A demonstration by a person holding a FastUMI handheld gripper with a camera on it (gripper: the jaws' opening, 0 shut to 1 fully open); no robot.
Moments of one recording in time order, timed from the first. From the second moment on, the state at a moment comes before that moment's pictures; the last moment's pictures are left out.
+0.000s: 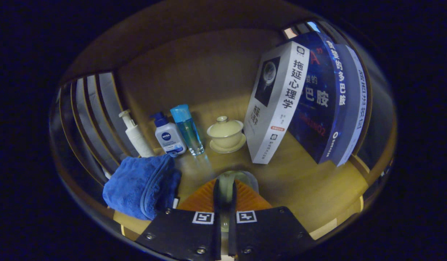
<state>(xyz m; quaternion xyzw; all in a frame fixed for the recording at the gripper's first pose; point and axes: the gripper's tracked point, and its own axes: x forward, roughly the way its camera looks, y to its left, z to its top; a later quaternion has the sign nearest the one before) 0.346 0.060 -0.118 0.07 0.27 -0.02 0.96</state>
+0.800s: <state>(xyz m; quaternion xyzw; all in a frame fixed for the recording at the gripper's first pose) 0.219 0.094 0.007 -0.02 0.15 0.01 0.99</state>
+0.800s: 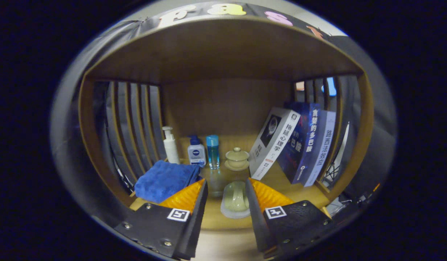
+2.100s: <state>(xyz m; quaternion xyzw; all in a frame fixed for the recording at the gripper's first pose) -0.049 0.102 -0.074 -0.03 0.08 0.04 1.00</state>
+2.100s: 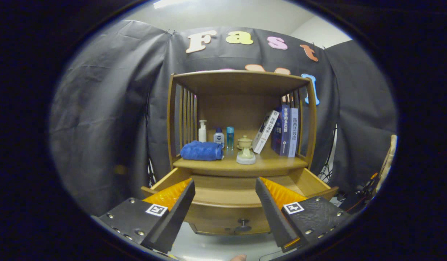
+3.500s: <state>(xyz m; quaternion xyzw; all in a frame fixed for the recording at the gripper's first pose) 0.054 0.057 -0.197 -0.03 0.09 0.00 1.00</state>
